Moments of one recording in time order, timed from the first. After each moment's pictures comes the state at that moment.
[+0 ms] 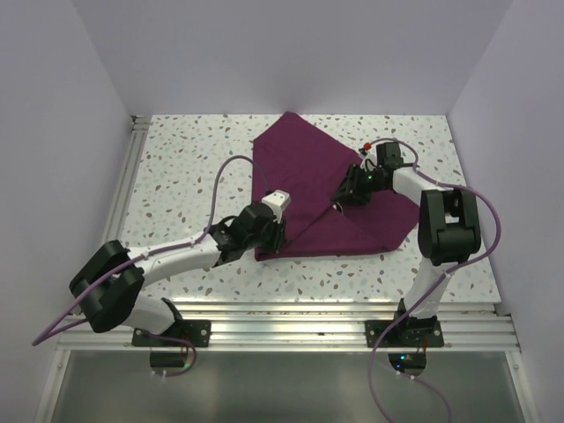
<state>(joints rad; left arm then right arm) -0.85 1.41 0.77 -0.05 -0.07 -0.38 0.09 1.88 1.22 -0.40 -0.64 0.41</state>
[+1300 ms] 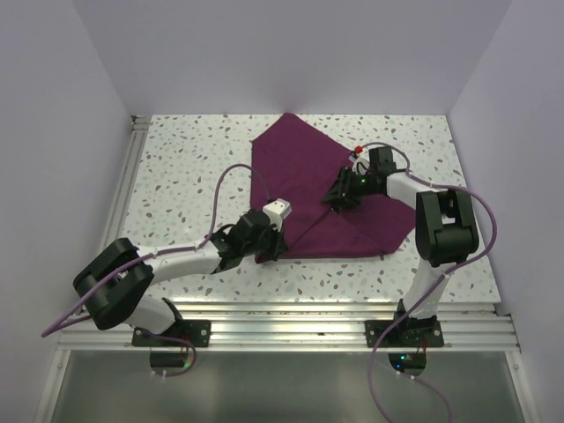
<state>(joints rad) -0.85 1.44 0.65 0.15 0.05 -0.38 0.13 1.88 1.16 -0.28 -0.76 0.48</state>
